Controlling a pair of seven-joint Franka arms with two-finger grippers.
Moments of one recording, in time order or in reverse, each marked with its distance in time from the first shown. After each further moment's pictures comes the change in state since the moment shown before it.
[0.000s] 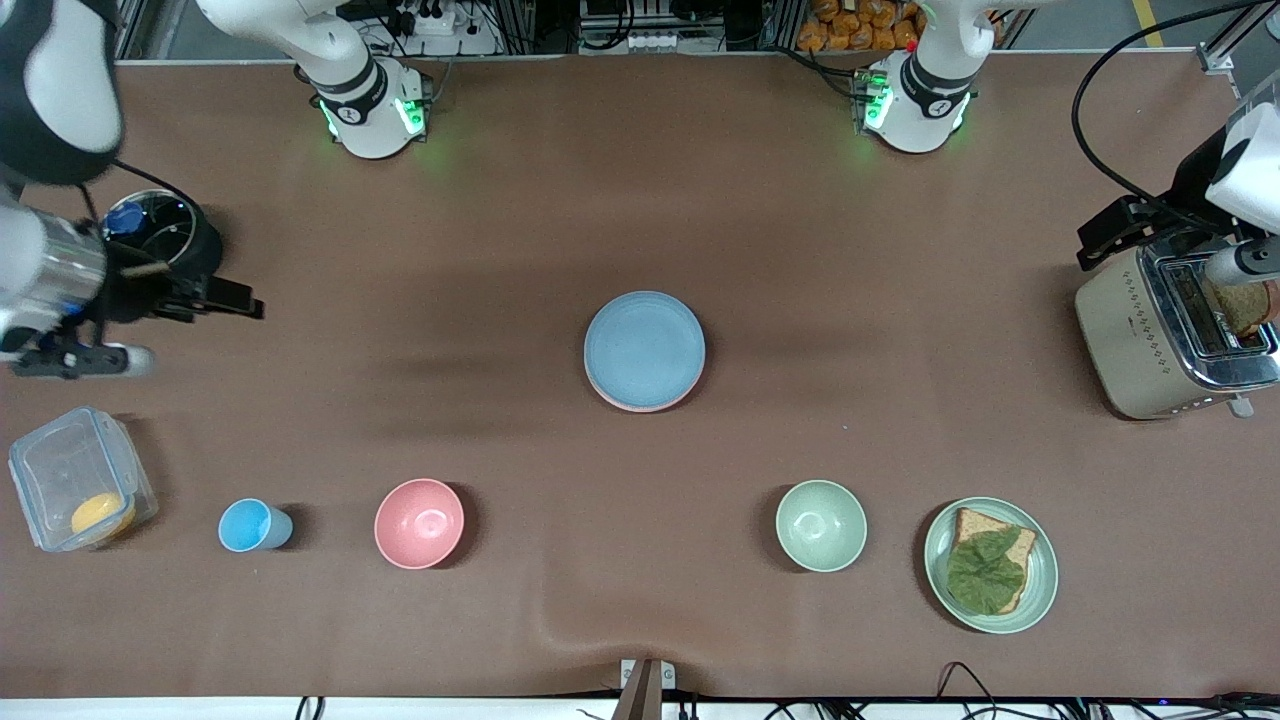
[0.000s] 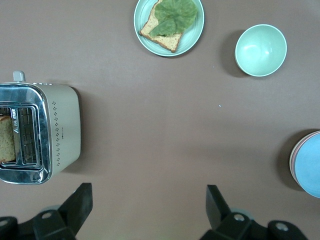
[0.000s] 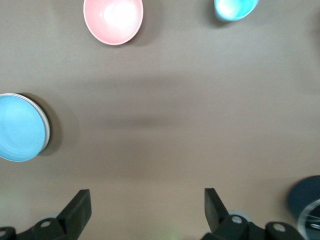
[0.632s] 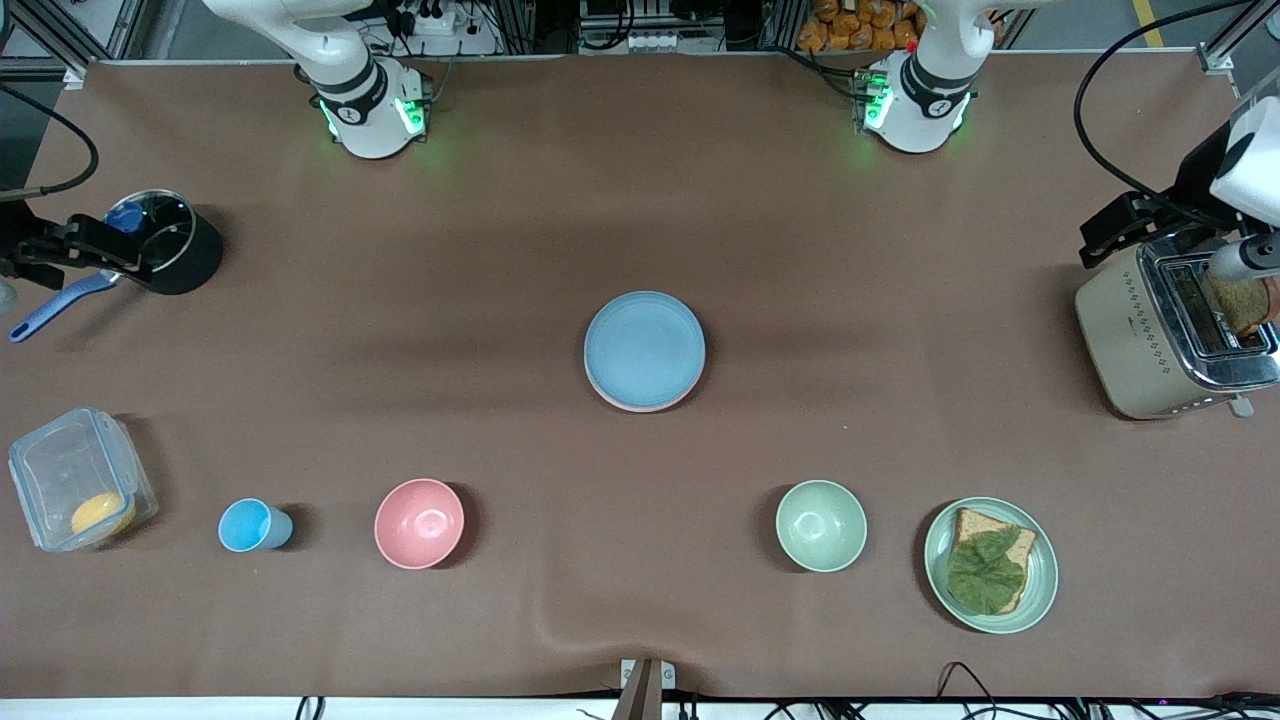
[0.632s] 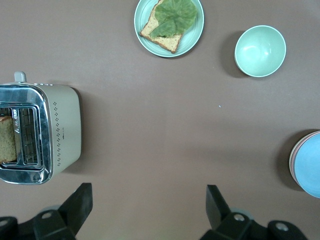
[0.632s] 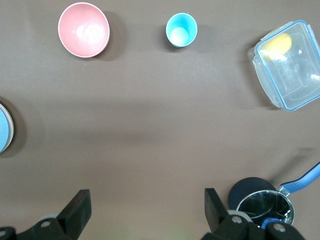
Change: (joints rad) left arm 0.000 -0.003 0.001 0.001 0.000 0.000 0.001; right arm -0.276 -0.084 0.249 0.020 -0.153 -0.005 -0.070
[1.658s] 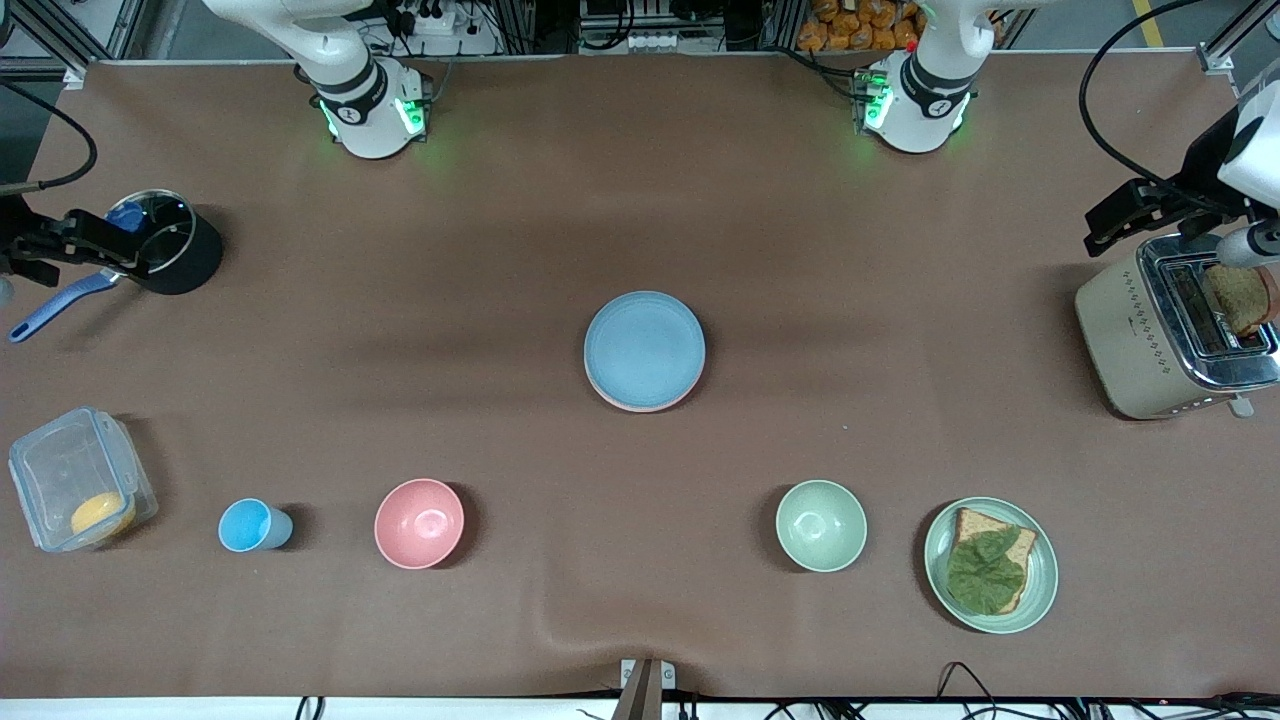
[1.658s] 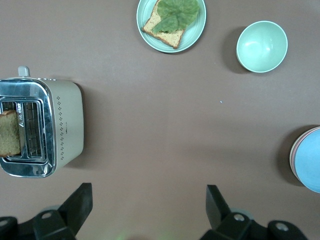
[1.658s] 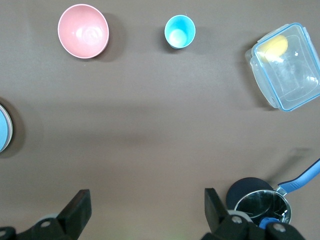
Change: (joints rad) left arm 0.001 -0.018 0.001 0.004 0.000 -0.035 0.000; right arm -0.003 -0.010 0.004 0.000 -0.006 -0.001 0.001
